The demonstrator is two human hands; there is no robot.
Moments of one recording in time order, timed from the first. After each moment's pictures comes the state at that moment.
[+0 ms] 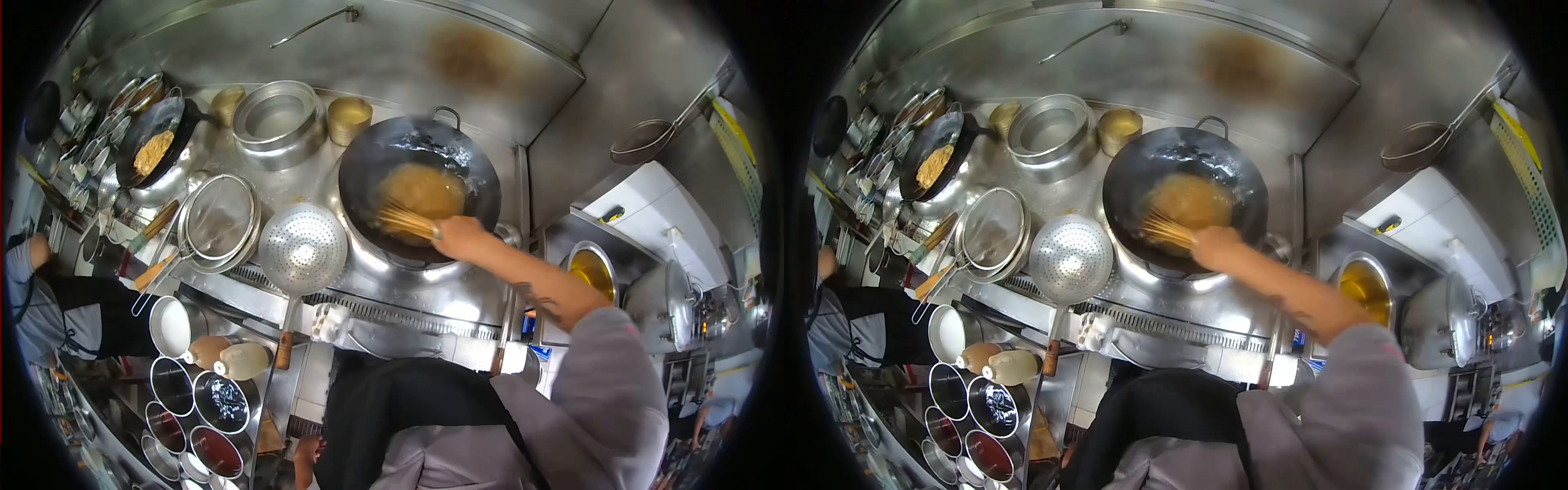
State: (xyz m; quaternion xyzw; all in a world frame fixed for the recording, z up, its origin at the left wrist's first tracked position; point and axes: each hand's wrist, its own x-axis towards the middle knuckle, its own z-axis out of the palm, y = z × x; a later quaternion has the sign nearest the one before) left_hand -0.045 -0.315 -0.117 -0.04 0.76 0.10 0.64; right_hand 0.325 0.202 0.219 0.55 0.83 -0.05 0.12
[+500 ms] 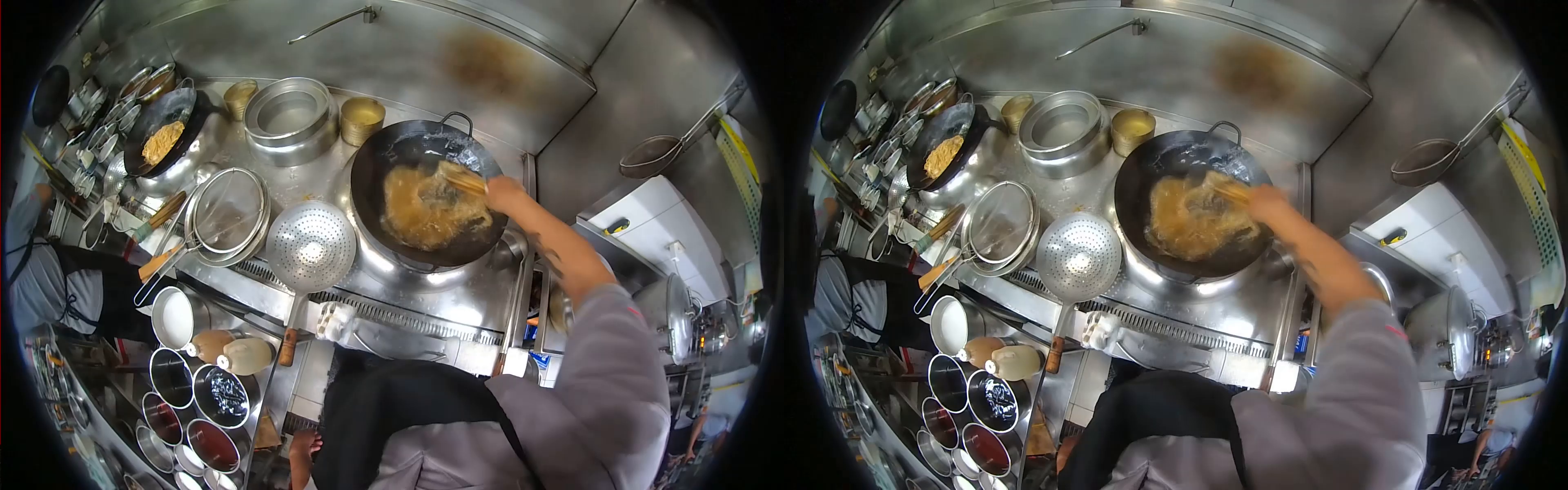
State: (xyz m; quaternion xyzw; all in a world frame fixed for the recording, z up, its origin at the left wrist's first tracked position) left_hand -0.061 -0.332 -0.139 0.27 0.72 0.17 0.61; right_hand 0.383 0.309 0.234 0.63 0.76 0.00 0.15
